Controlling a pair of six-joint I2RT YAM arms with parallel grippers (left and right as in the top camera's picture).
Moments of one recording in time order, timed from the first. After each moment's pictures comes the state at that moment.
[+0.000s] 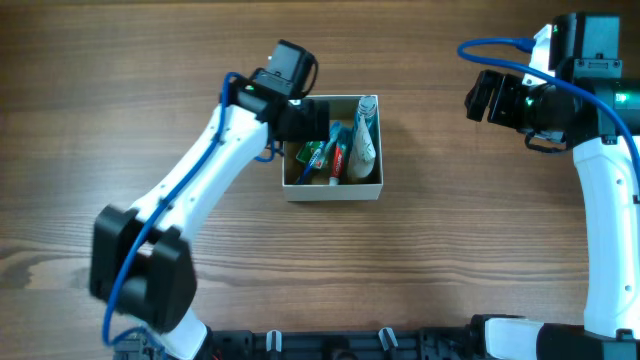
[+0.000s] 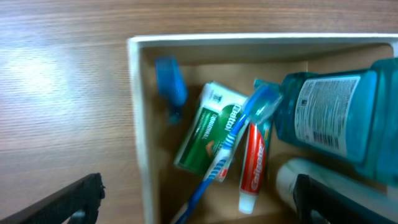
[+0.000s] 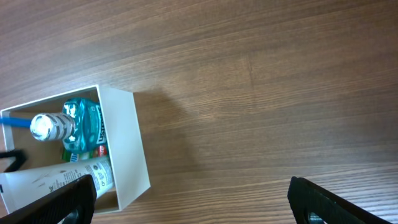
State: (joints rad) left arm -0.45 1.80 1.50 -0.86 -0.01 -0.42; right arm -0.02 1.49 1.66 -1.24 -0.07 0.22
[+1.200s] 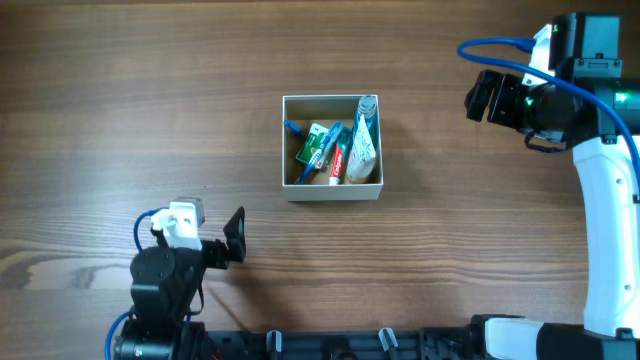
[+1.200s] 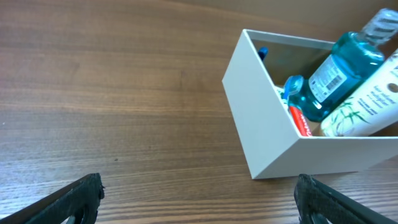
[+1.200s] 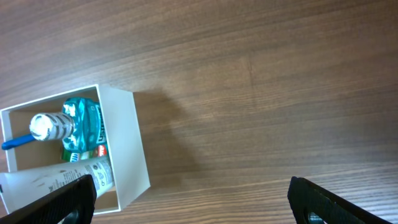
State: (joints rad) left arm -0.08 0.21 0.20 -0.41 0.15 -0.18; right arm -0.02 1.49 1.66 -1.24 -0.07 0.22
